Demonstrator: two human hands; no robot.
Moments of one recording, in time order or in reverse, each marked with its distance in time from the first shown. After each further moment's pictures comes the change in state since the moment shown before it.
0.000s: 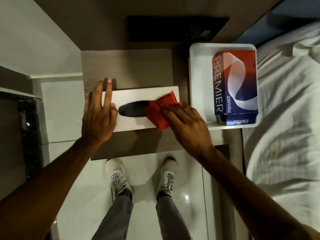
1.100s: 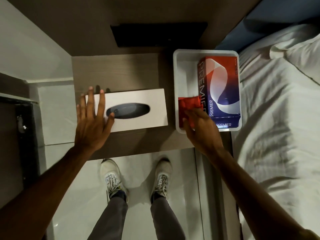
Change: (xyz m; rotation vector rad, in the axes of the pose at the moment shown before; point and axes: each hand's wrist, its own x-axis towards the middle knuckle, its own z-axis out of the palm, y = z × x) left_hand -0.017 0.028 -0.011 0.029 -0.087 -0.053; right_hand -0.030 0.067 -0.023 0.246 -0.267 0.477
